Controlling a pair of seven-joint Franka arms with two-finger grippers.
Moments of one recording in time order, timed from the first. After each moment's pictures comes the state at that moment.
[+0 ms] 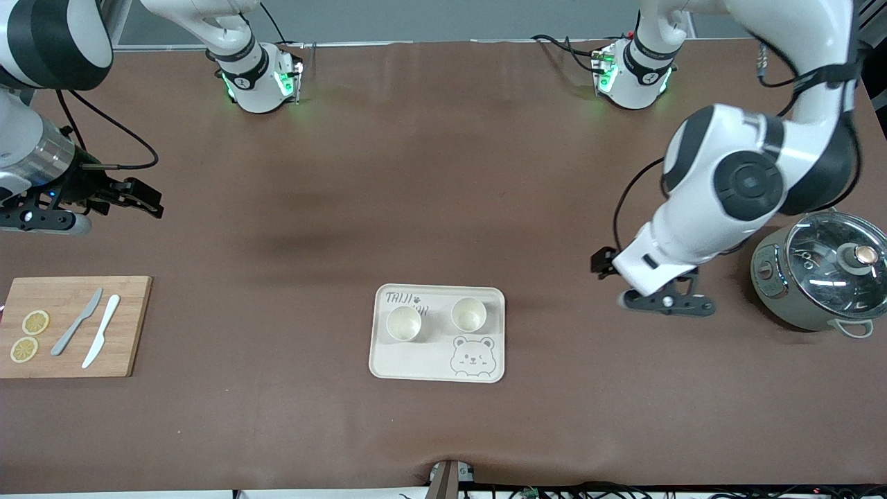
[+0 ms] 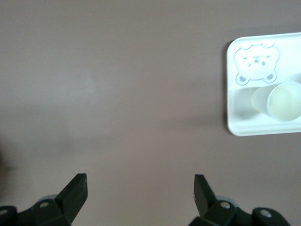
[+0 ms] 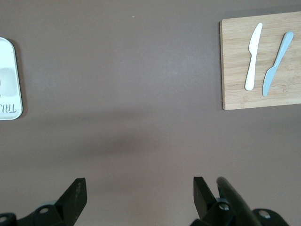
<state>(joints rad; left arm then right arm) -0.26 0.44 -0.12 -1.41 0.06 1.84 -0.25 0.04 -0.04 -0.02 -1.82 -0.01 1.77 0.10</state>
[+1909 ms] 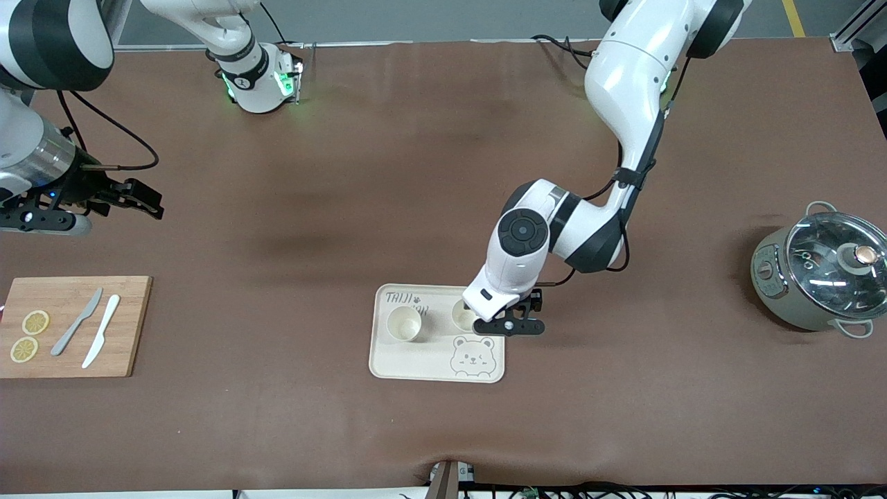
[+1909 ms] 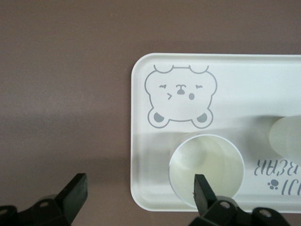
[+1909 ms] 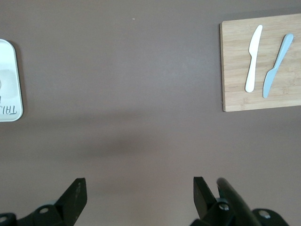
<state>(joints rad) -0.58 0.83 0.00 -1.23 0.06 2.18 -0.58 0.04 -0.04 -0.02 -1.82 -0.01 1.79 0.10</state>
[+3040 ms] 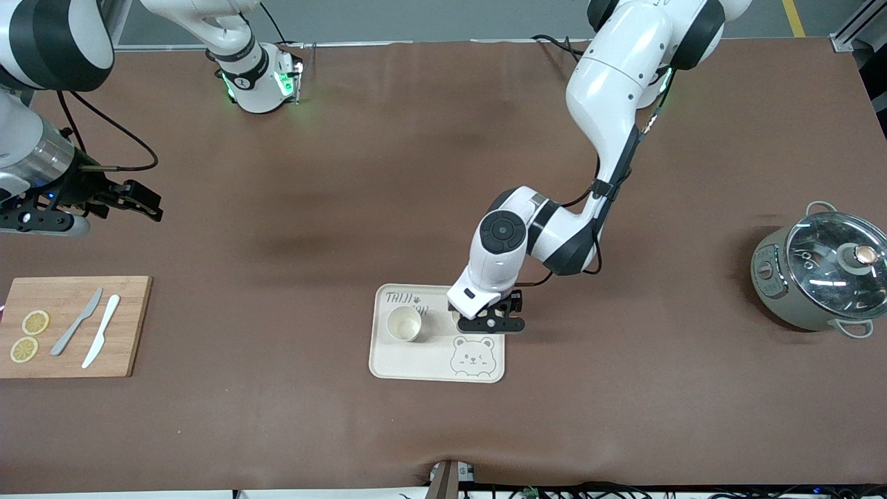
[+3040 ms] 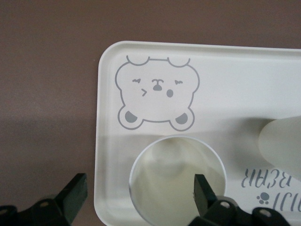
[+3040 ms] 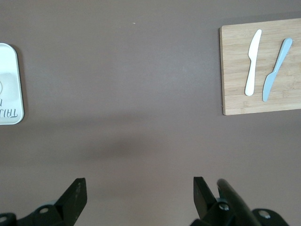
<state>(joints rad) -0.62 0.89 0.01 -1.23 0.06 2.28 -0.64 0.04 -0.04 -0.02 -1.82 -0.01 1.79 0.09</state>
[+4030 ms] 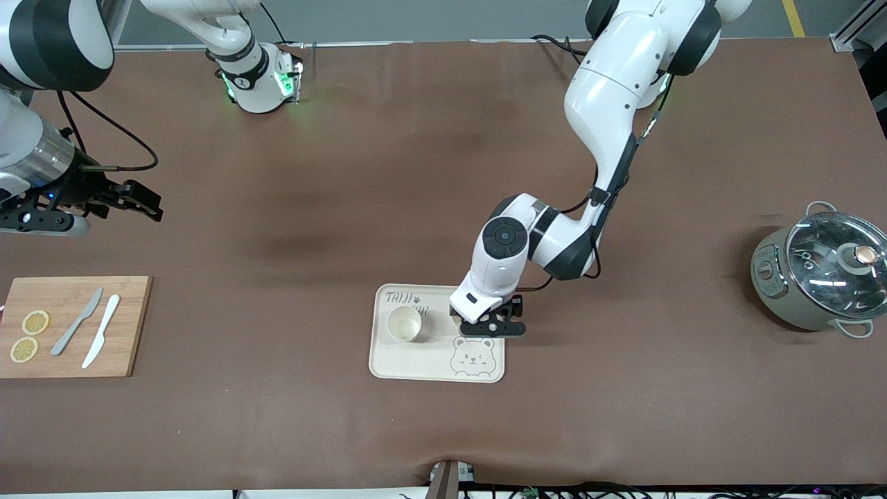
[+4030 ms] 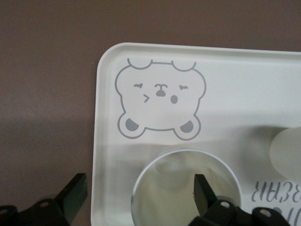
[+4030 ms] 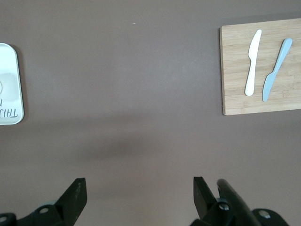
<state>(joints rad) -0.62 0.93 0.01 -1.23 0.06 2.33 -0.64 0.04 -0.04 -0.02 -1.82 -0.01 1.79 0.09</state>
